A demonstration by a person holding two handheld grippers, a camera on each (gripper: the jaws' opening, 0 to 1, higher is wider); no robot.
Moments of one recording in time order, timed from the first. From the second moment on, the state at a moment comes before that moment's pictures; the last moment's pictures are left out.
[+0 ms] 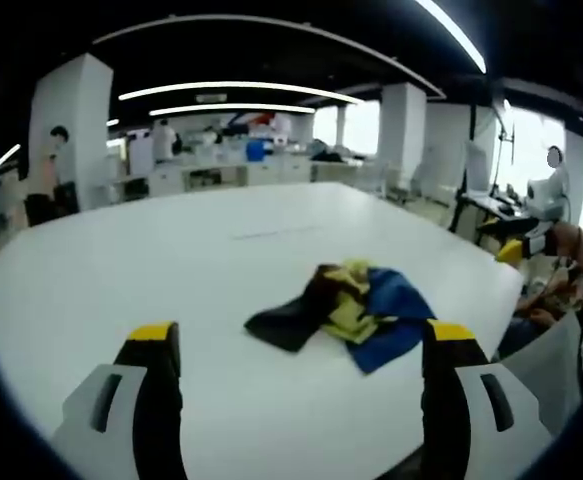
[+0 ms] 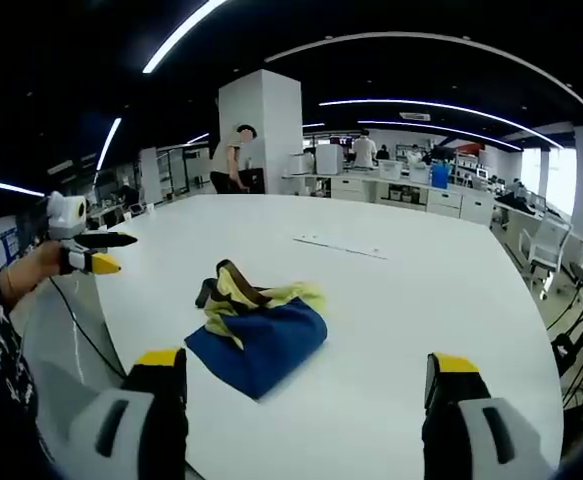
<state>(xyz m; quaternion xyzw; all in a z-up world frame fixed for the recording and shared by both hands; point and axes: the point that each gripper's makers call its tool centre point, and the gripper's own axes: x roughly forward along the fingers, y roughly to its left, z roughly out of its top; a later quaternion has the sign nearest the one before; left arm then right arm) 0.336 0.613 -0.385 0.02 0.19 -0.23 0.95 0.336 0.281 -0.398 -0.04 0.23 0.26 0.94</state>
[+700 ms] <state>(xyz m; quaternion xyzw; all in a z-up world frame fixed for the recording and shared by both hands) 0.327 0.620 -0.381 0.02 0.19 -0.22 0.96 0.336 0.284 -0.395 -0.04 0.23 0.27 0.93</state>
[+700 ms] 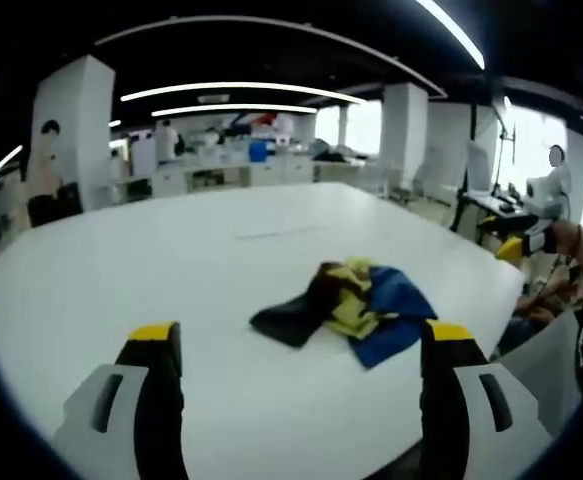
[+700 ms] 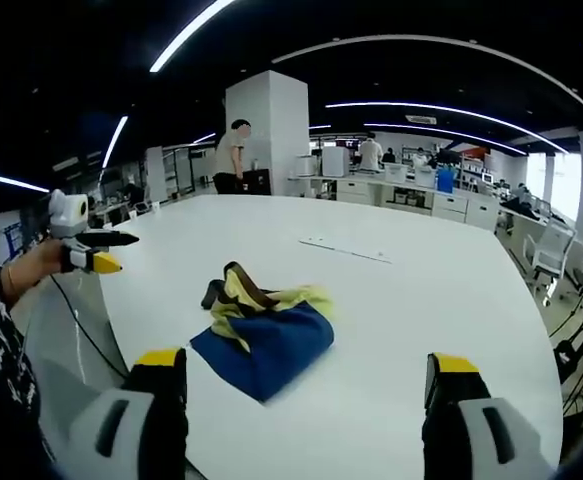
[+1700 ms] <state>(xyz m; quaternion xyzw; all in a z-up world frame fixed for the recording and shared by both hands) 0.339 0.614 -0.377 0.03 0.17 -0.24 0.96 0.329 0.300 -0.401 -0.05 0.23 0.29 0.93</state>
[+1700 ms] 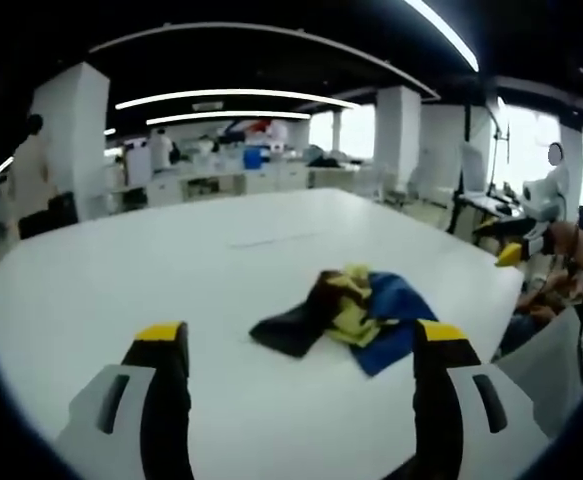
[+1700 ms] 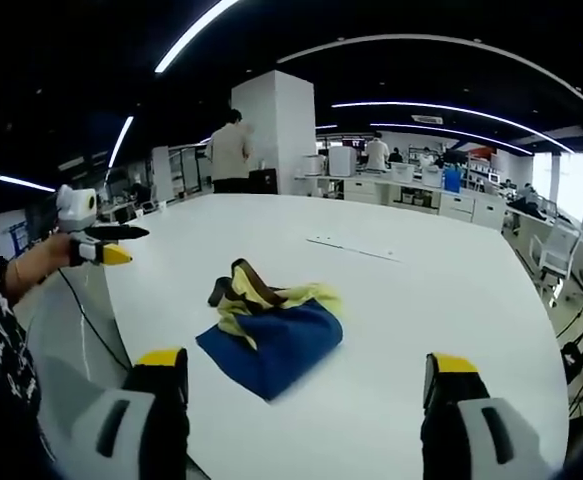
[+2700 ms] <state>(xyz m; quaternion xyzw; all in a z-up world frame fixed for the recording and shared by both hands) 0.397 0.582 -0.403 0.03 0.18 -0.36 0.92 0.371 0.357 -0.402 -0.06 0.22 0.37 0.90</state>
